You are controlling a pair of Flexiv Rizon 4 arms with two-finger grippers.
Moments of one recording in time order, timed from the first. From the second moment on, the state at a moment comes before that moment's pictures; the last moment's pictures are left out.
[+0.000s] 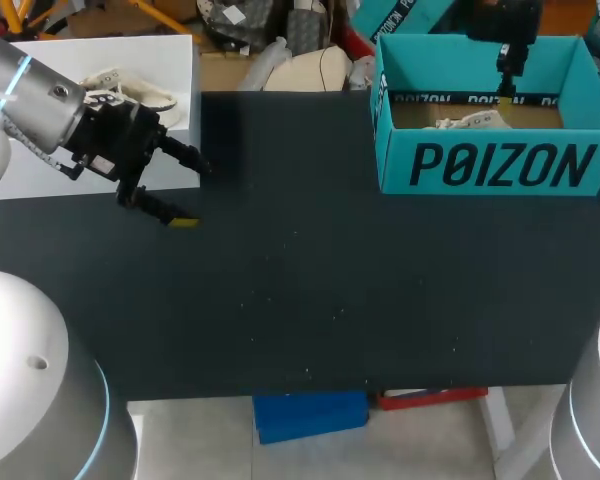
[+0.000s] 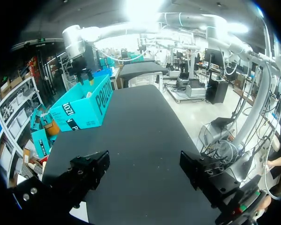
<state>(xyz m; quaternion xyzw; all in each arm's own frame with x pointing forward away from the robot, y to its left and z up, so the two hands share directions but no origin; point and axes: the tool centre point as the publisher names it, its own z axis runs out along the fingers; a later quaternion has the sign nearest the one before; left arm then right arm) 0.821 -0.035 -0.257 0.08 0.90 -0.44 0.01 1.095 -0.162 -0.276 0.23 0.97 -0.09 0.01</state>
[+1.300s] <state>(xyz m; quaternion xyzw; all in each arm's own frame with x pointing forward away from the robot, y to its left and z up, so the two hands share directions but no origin) 0.821 -0.035 -0.257 0.08 0.90 -0.44 0.01 0.932 0.091 -0.192 0.32 0.95 -0.04 0.01</state>
